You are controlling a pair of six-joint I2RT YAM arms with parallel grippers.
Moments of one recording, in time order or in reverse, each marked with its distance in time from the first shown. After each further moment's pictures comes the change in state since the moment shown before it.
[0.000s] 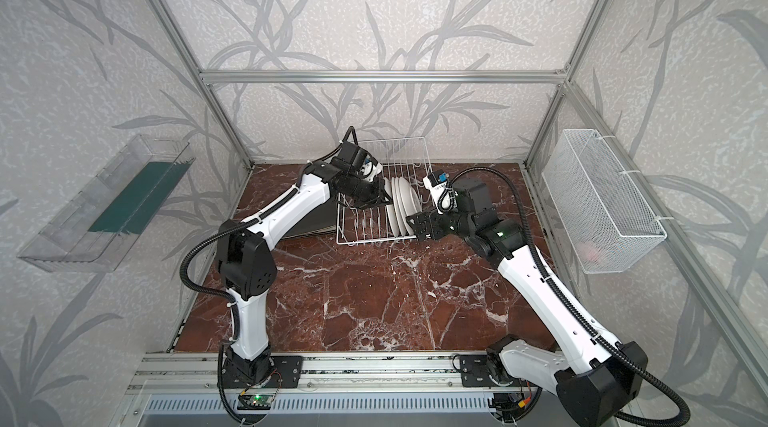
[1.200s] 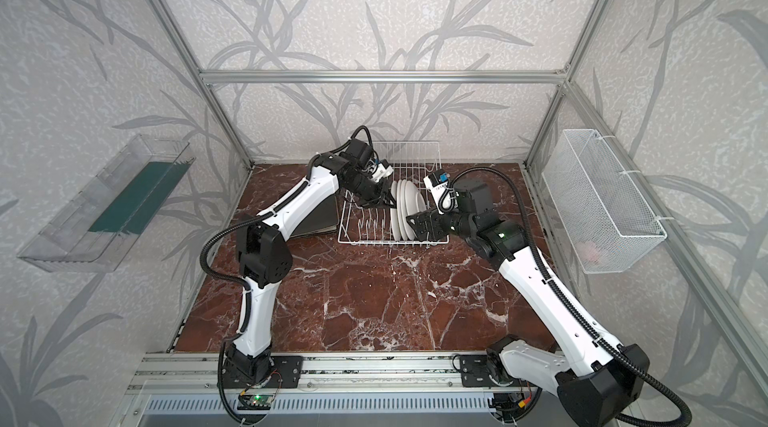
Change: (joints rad) left arm -0.006 0.160 0.237 -0.232 0.130 0.213; right arm 0.000 -0.008 0.000 0.000 0.000 0.000
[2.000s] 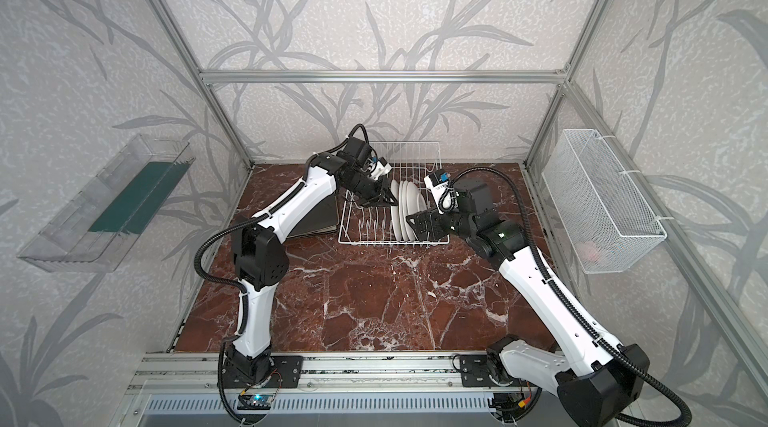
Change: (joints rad) left arm -0.001 -0.048 -0.032 0.049 0.004 -0.105; right arm 0.000 0.000 0.000 0.000 -0.004 0.020
